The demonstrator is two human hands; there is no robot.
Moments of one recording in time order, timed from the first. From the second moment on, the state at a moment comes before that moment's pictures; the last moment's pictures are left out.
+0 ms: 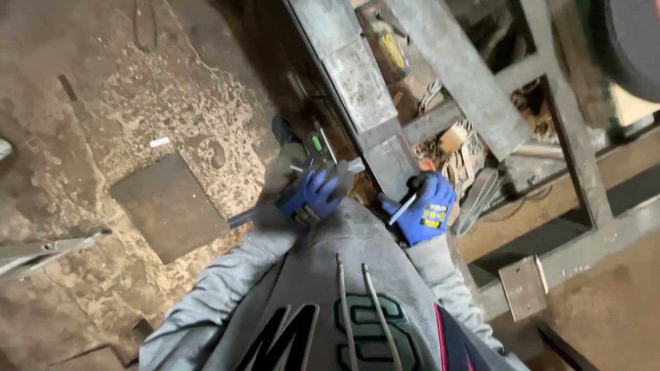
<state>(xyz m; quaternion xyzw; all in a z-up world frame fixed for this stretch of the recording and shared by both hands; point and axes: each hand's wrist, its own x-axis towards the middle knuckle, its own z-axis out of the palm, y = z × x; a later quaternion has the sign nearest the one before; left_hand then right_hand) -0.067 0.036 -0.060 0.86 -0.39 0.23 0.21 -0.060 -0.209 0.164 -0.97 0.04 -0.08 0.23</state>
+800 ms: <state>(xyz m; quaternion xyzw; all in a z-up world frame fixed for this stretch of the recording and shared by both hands) -0.002 0.019 -0.029 0.64 -0.14 -0.37 0.66 -0.080 -0.242 0.068 -0.72 0.18 -0.11 0.66</state>
